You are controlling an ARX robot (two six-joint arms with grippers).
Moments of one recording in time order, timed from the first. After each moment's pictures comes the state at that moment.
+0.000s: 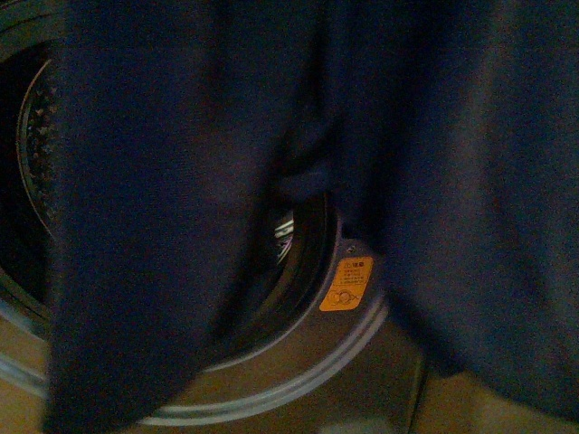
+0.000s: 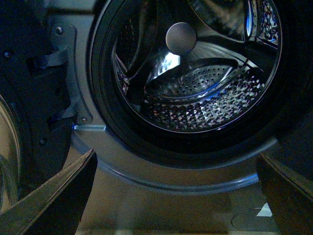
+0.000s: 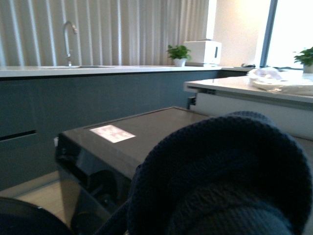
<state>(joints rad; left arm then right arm) 0.00 0.01 0.02 0.00 0.00 0.00 0.41 1.58 2.29 -0.43 -0.31 0.02</state>
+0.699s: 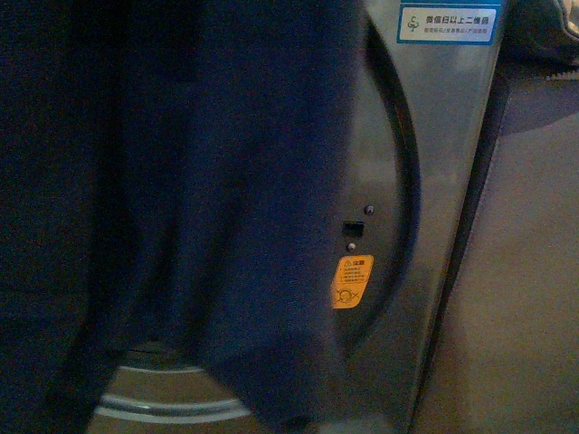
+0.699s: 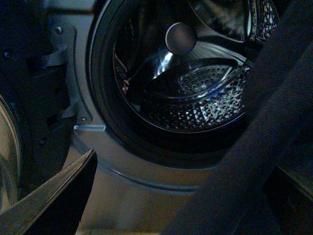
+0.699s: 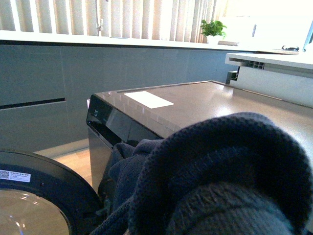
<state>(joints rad) 0.00 0.01 0.02 0.00 0.00 0.00 0.55 1.52 2.02 -0.32 -0.31 -0.06</state>
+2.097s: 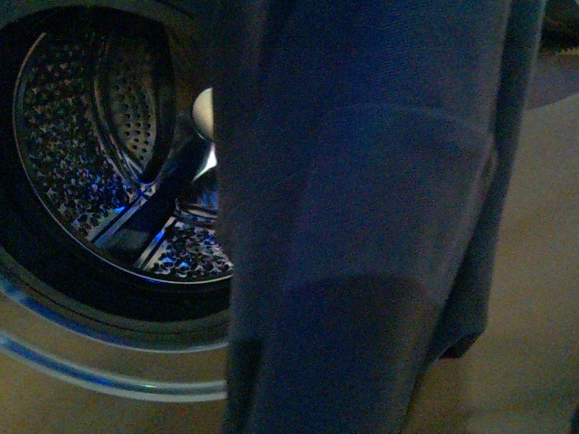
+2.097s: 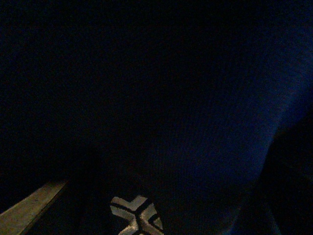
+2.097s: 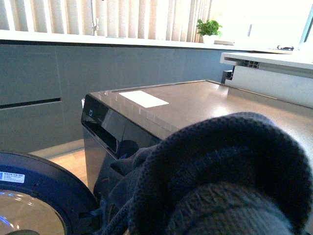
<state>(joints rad) -0.33 1.36 1.03 0.43 0.61 -0.06 0.55 1.52 2.02 -0.32 -0.31 -0.06</state>
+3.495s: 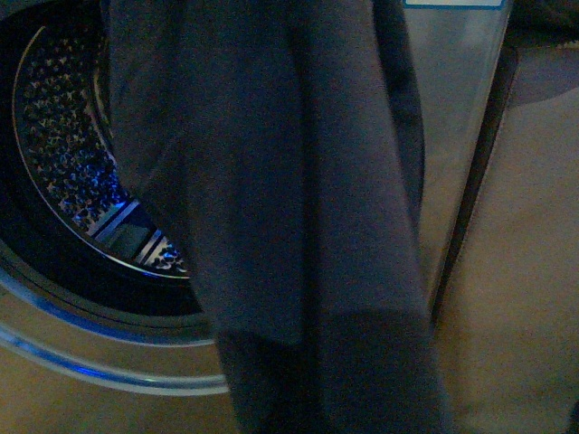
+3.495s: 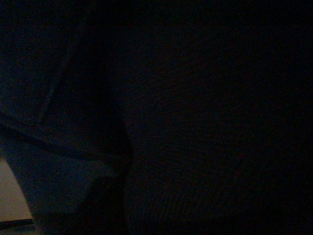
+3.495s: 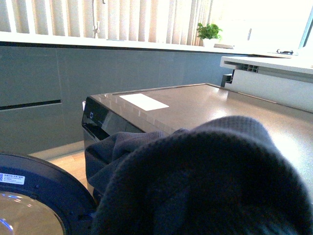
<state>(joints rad) -0.50 1.44 1.07 0.58 -0.46 0.11 0.55 1.52 2.02 -0.32 -0.31 -0.07</state>
